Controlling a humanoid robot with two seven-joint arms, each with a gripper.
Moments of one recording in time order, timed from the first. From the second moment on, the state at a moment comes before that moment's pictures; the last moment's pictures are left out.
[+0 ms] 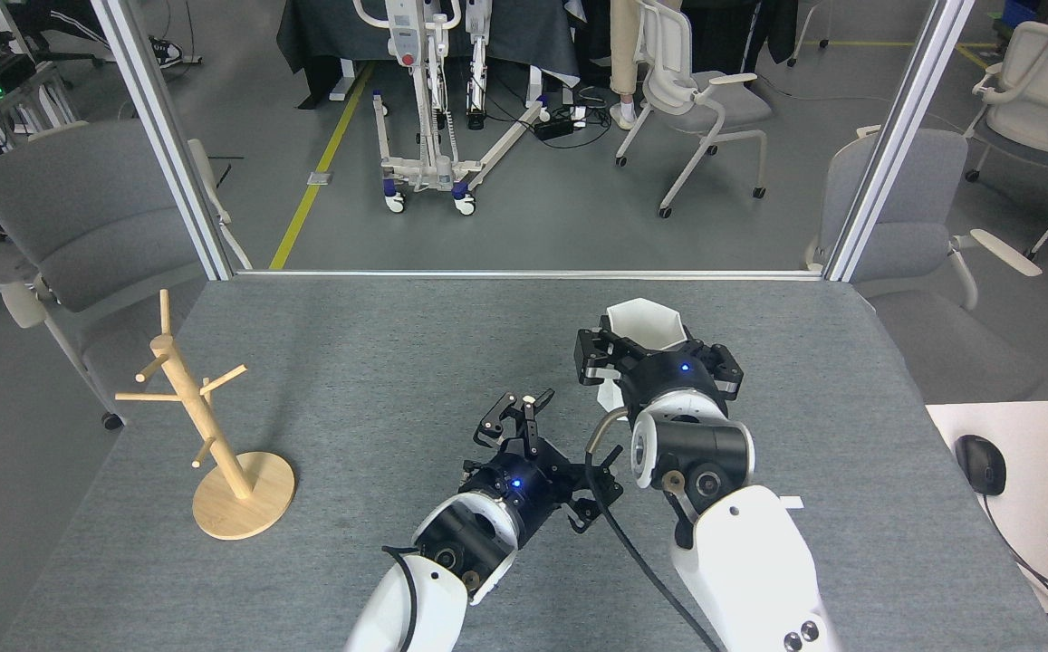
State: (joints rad) left arm -0.40 -0.14 -0.43 -1.36 -1.71 -0.23 -0.28; right arm -0.52 0.01 0.46 -1.69 1.46 0.58 0.89
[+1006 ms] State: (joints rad) left arm -0.46 -0.14 -0.43 -1.29 -1.52 -0.29 -0.33; right arm -0.46 0.09 0.57 -1.65 1.50 0.62 0.88
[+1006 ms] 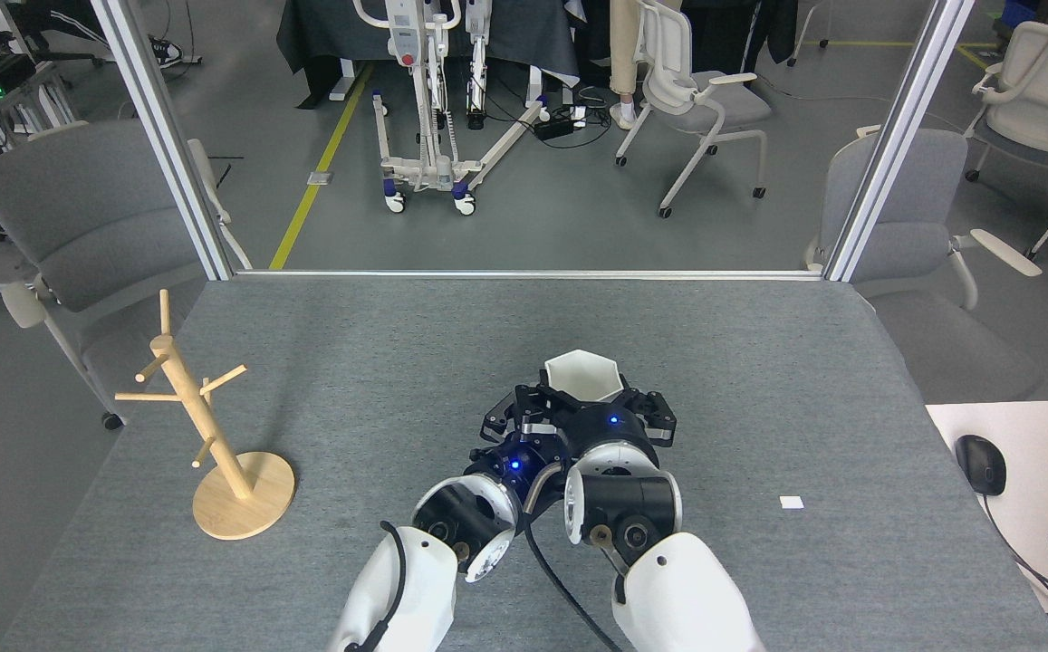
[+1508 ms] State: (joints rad) left arm -0.45 -0.13 -0.43 -1.29 -1.47 -0.28 -0.39; right arm -0.44 0.11 0.56 -1.64 1.50 0.66 0.91
